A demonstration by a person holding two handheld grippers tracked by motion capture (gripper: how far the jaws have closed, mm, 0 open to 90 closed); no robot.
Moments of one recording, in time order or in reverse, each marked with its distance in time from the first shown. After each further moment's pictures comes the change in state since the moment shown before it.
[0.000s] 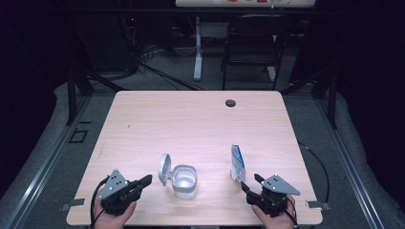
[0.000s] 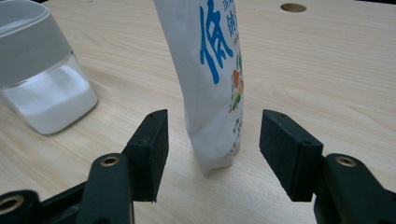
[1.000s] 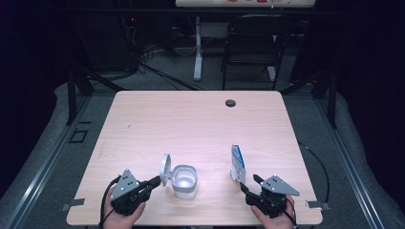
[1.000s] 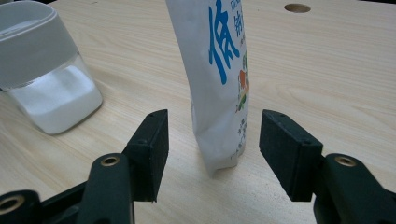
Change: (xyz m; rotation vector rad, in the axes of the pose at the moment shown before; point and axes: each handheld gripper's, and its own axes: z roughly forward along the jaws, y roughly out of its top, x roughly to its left) left arm -0.018 0.006 0.016 0.016 -0.038 0.047; right arm 0.003 -0.001 0.000 -0.010 0.010 0.008
